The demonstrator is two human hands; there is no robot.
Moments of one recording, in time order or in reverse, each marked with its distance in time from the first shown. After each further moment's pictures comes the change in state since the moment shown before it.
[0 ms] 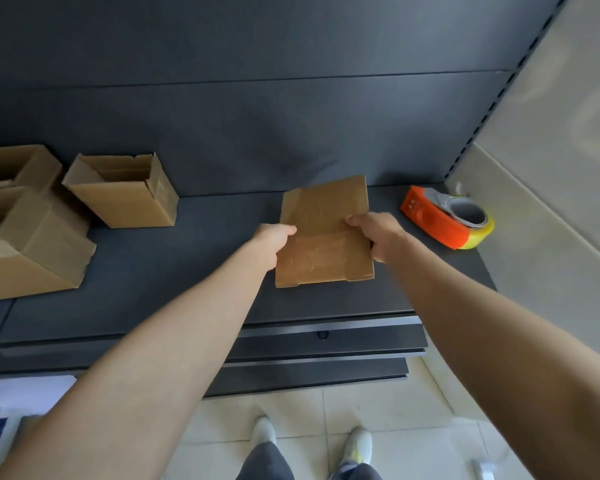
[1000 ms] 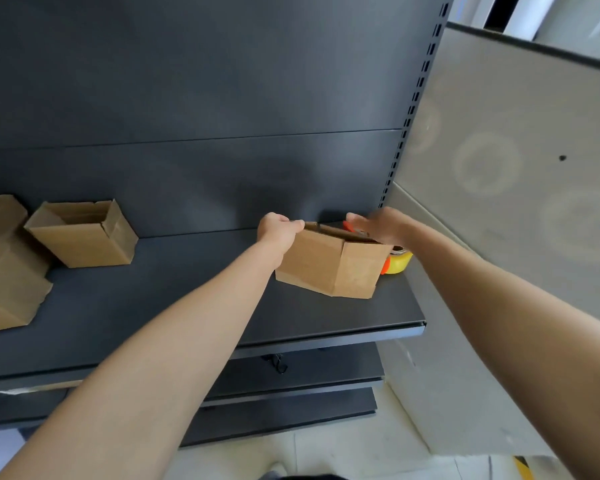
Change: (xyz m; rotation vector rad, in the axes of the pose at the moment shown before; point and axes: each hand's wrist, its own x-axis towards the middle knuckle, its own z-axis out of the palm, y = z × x) left_hand -0.078 0.056 0.109 0.108 0.076 0.412; right_hand -0.048 -0.065 -0.138 -1.158 0.133 -0.337
